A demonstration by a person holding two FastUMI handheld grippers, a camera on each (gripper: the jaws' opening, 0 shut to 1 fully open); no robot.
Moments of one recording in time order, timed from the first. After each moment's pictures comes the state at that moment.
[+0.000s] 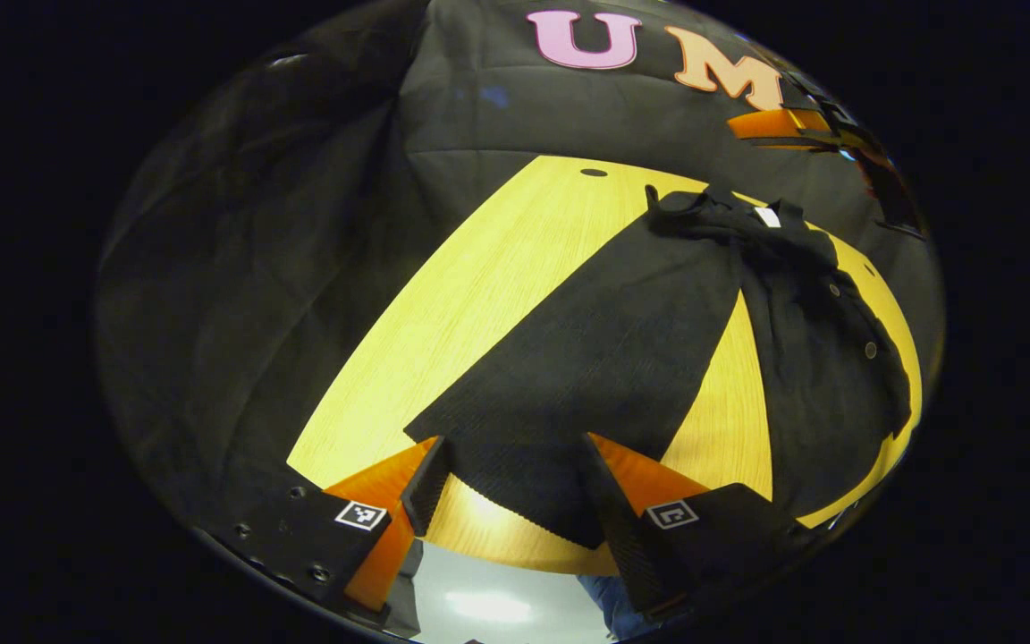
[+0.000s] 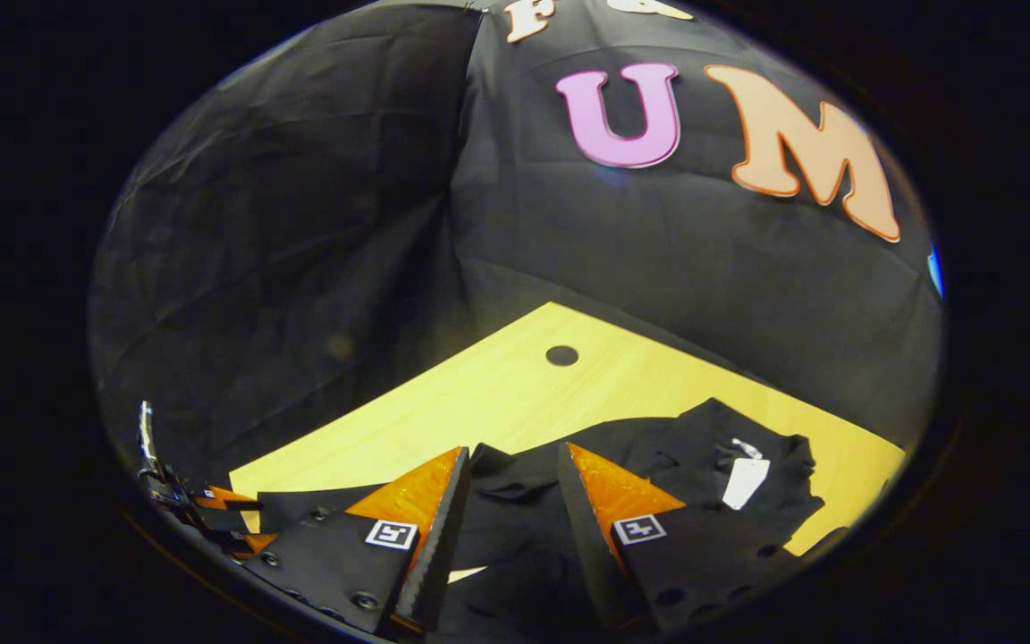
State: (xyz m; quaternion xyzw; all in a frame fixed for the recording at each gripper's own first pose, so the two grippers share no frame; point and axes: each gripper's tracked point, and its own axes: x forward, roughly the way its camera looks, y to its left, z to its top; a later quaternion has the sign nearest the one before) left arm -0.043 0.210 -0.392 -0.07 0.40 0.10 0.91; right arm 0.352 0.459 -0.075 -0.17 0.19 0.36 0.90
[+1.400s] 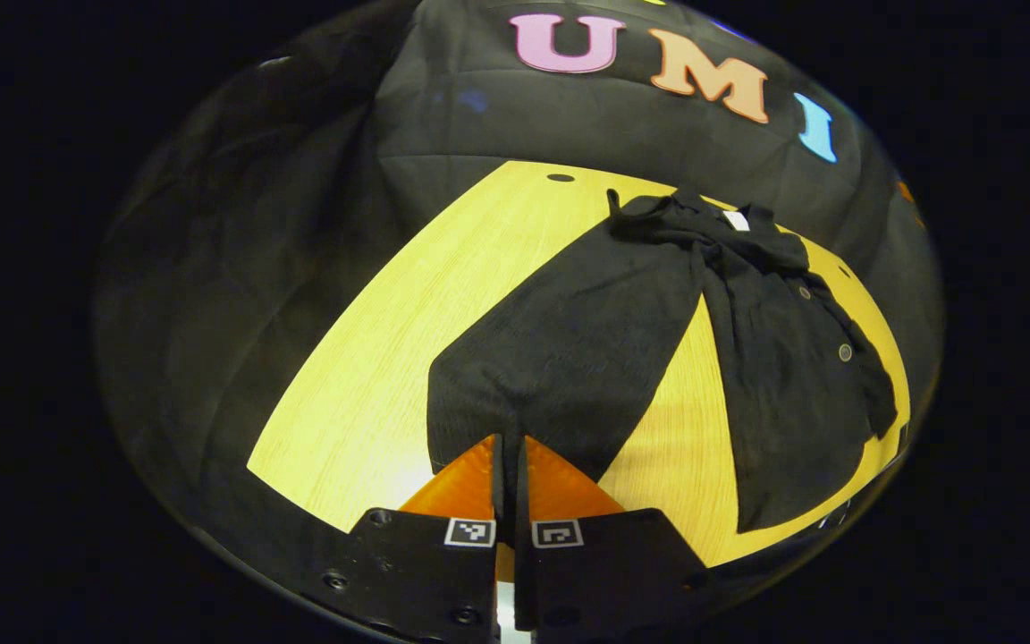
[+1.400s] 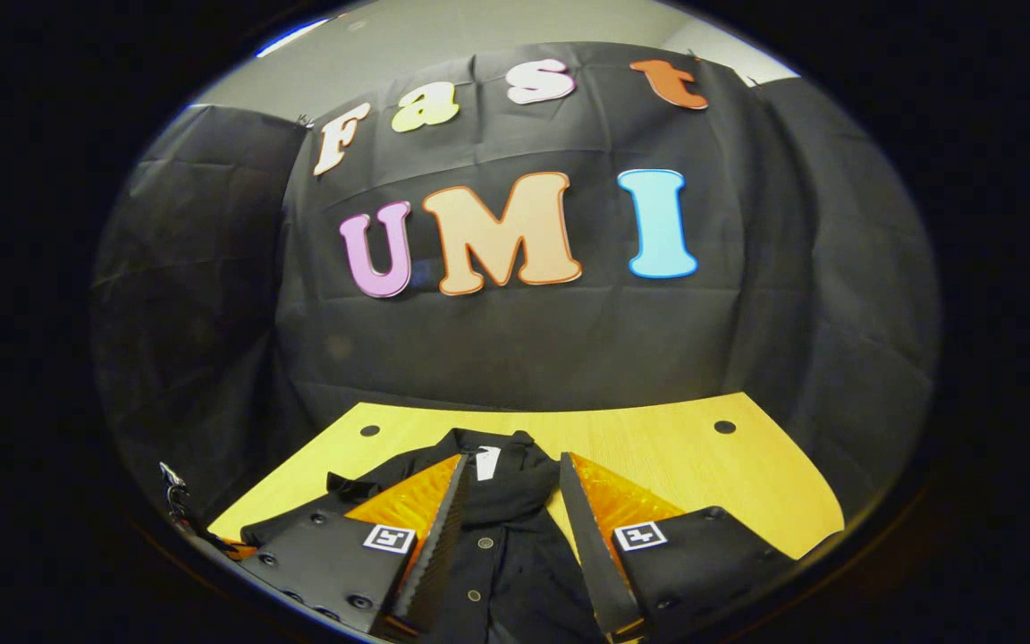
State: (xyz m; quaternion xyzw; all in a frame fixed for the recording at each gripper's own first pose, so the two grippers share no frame) left arm -0.037 0.182 -0.388 -0.08 0.39 0.07 0.91; right arm 0.253 0.165 0.011 0.02 0.05 0.10 0.99
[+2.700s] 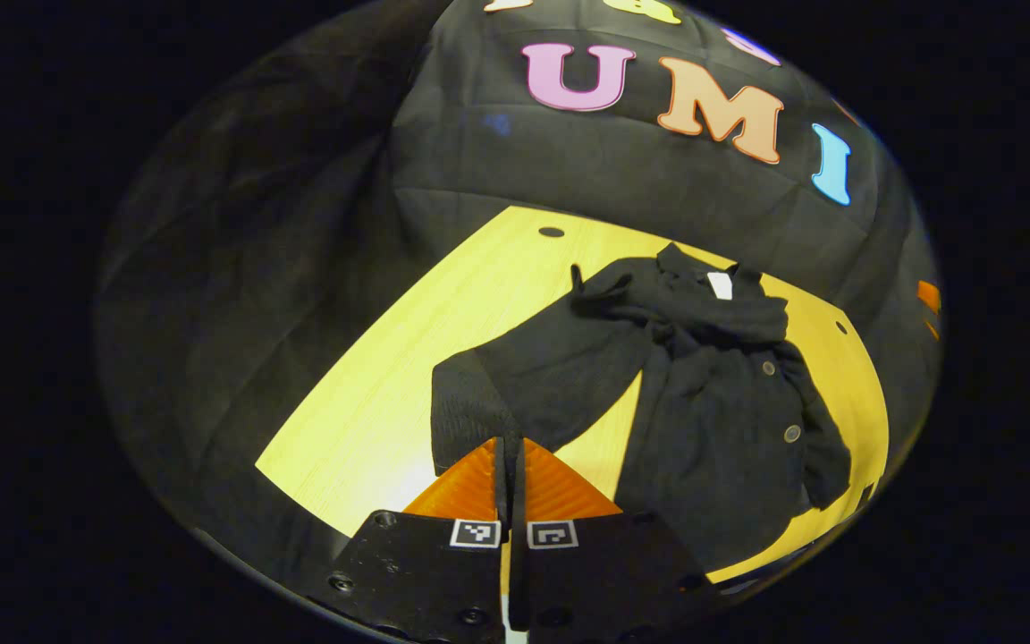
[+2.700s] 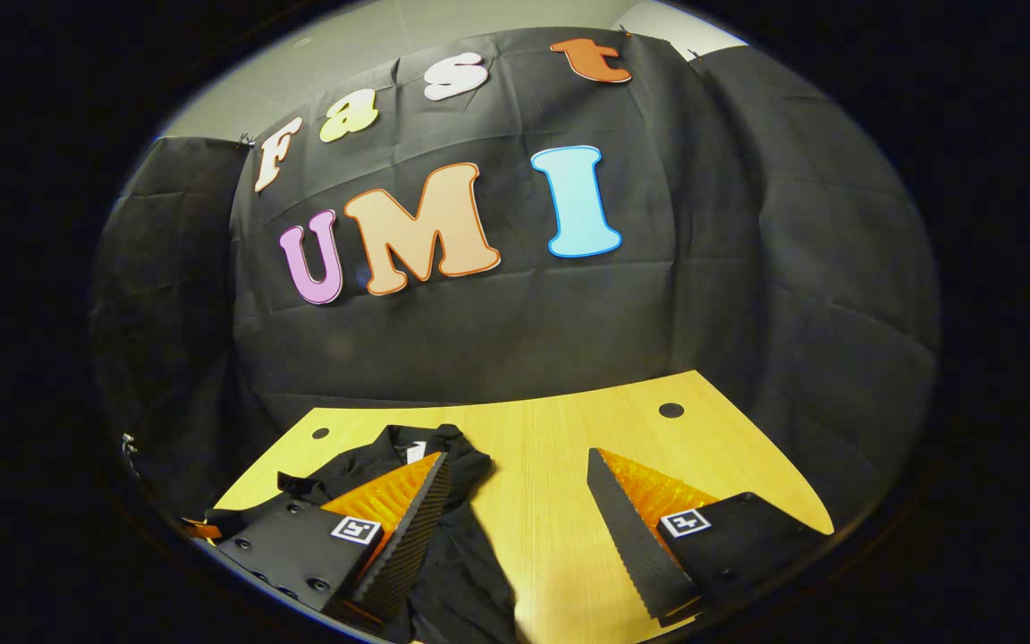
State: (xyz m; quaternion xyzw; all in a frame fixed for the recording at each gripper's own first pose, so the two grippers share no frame) left arm 0.005 0.121 -0.283 -0.09 0.33 0.11 0.93; right arm 0.288 0.040 -0.007 0.04 0.08 0.07 0.99
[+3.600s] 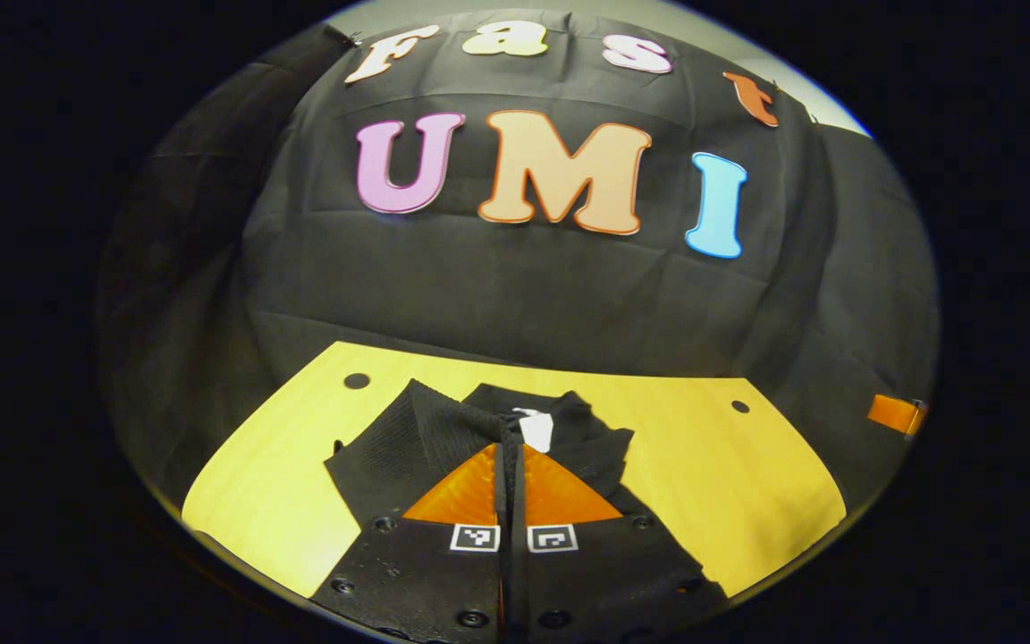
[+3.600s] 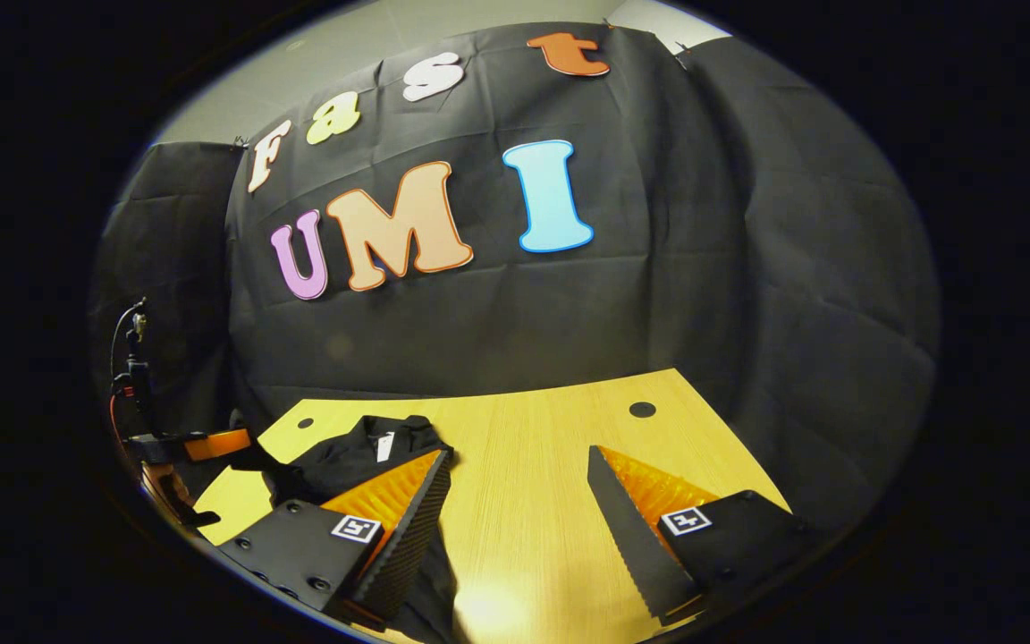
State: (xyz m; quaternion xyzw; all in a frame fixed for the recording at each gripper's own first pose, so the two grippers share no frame) left arm 0.207 -0.097 -0.162 -0.07 0.17 -0.05 0.98; right arm 0.285 -0.032 -0.010 0.04 0.08 0.07 0.99
